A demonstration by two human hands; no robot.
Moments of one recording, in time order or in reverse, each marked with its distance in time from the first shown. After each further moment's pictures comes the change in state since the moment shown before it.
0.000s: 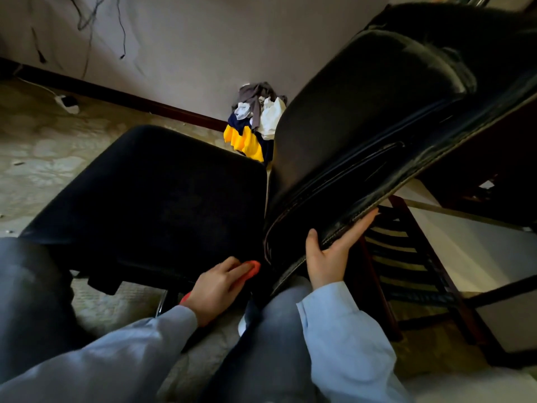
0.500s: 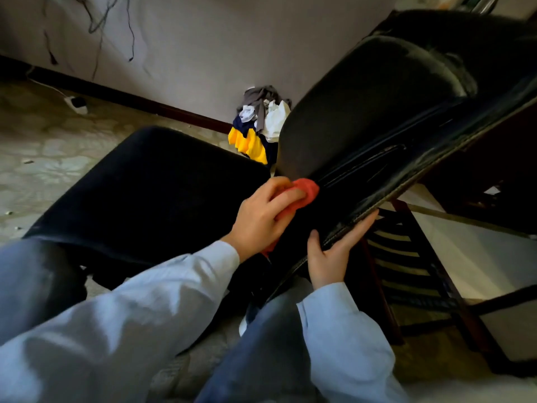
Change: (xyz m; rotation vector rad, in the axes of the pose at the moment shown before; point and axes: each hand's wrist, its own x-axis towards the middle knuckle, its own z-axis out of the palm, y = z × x) left_hand 0.120 0.068 -0.056 -0.120 0.443 0.304; right_hand -0.002 -0.002 -0.001 0.040 -0.032 0.018
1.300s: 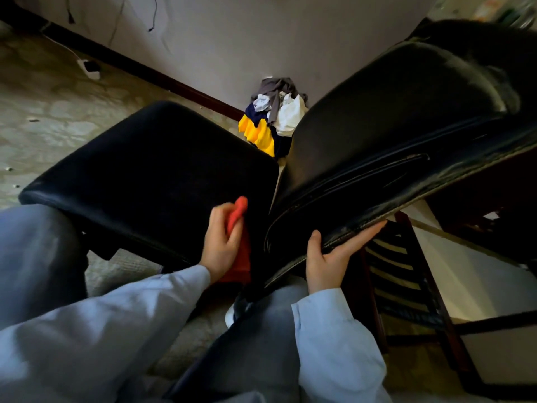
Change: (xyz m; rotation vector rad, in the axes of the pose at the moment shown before) left_hand -0.102 -0.033 0.006 -0.249 0.207 -0.770; right_hand -0.007 0.004 0.003 -0.021 -0.020 -0.072
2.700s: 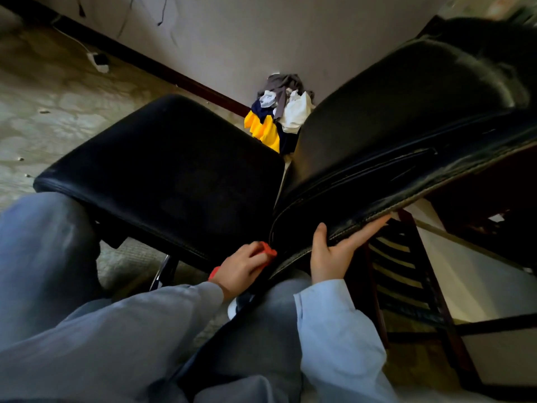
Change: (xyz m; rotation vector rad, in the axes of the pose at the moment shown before) left_hand -0.054 -0.045 0.012 0.454 -0.537 0.348; right_hand -0.004 -0.002 0.001 0.019 0.018 -0.011
